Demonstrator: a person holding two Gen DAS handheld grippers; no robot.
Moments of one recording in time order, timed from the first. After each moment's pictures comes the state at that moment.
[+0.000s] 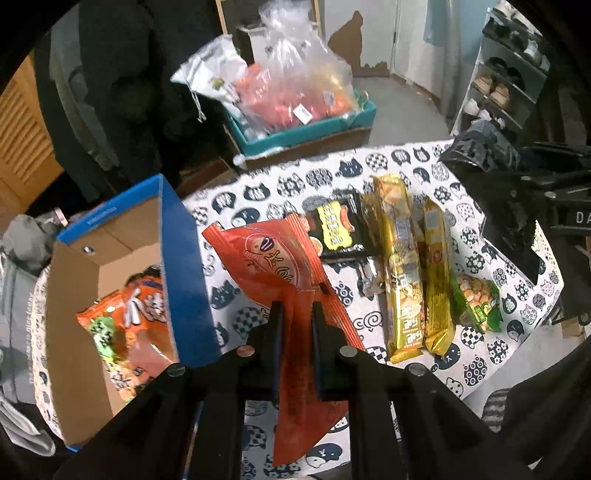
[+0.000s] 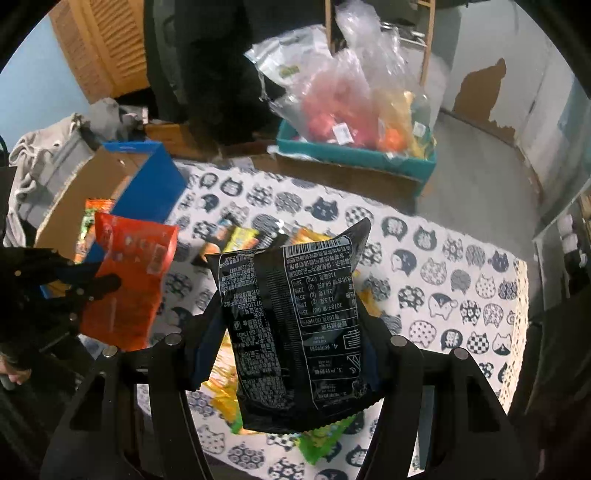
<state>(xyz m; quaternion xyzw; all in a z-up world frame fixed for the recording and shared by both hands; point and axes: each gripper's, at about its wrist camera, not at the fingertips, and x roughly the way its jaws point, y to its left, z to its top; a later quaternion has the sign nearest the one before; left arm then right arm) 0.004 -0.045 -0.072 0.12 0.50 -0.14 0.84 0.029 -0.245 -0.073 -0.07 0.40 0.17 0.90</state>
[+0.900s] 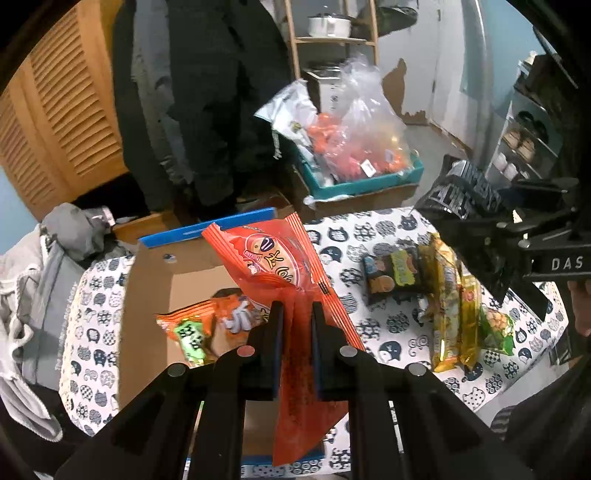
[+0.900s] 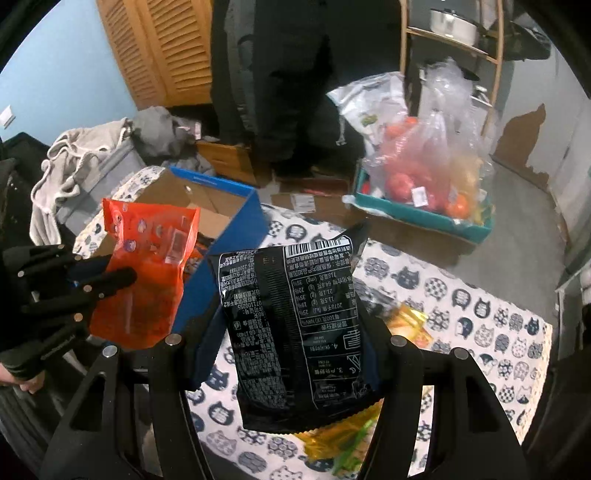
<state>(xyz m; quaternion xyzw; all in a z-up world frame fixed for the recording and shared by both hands) -0.006 0.050 -0.013 0.08 0.44 -0.07 0.89 0.031 -0.133 -0.029 -0.09 0.36 0.24 0.90</state>
